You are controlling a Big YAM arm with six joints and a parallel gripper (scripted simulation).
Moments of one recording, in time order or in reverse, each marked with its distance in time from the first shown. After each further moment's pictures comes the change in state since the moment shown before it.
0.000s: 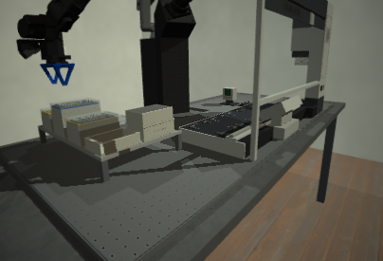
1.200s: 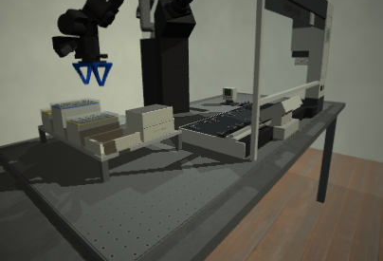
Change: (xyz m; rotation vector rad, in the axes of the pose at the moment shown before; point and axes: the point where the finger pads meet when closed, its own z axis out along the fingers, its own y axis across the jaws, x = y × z) arm 0.060 0.136 -0.001 0.003 -0.002 -0.034
